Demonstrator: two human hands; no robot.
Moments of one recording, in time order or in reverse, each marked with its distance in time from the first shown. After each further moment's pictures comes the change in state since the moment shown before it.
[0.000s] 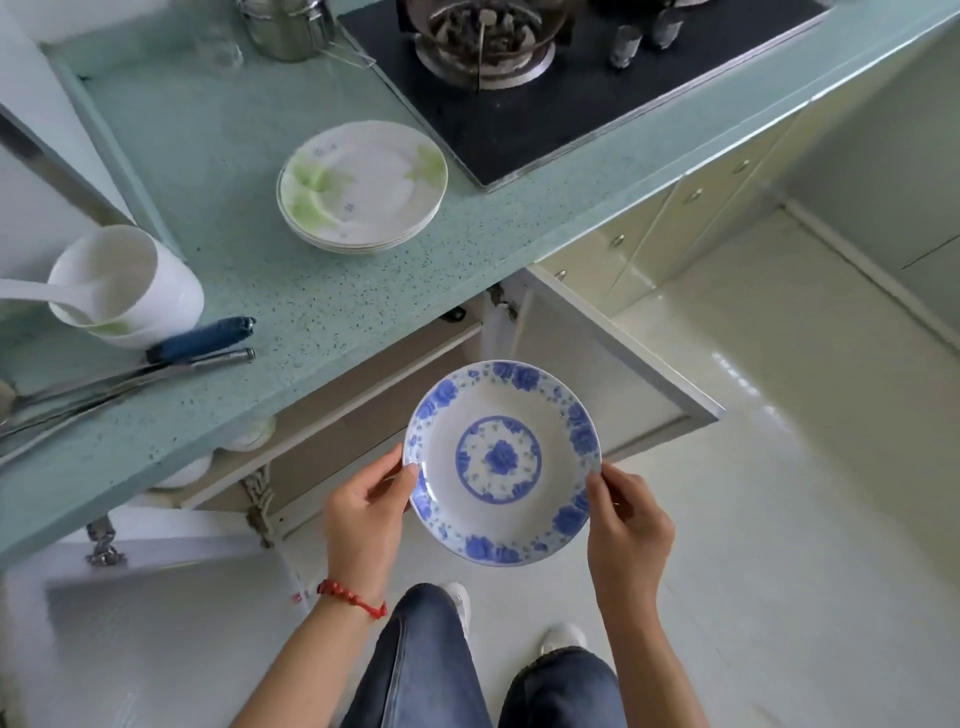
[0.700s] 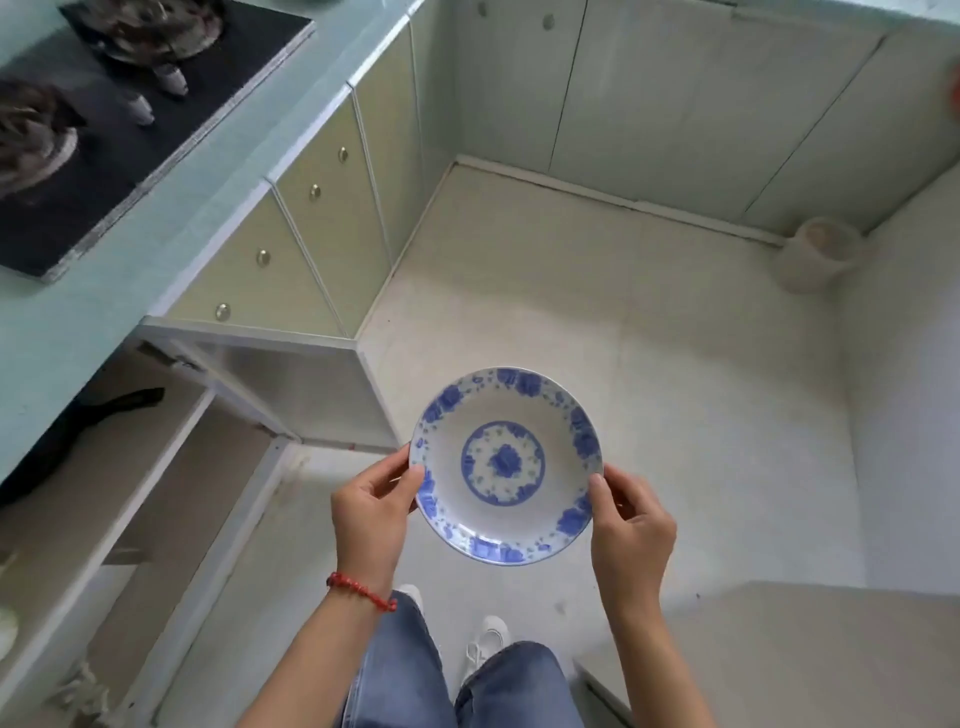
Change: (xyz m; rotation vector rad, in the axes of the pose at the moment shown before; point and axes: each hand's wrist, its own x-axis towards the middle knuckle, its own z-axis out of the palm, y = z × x) left_hand -0.225 0.009 0.218 0.090 -0.581 0.039; right_hand -0.073 0.053 -0.332 0.039 0.609 0.115
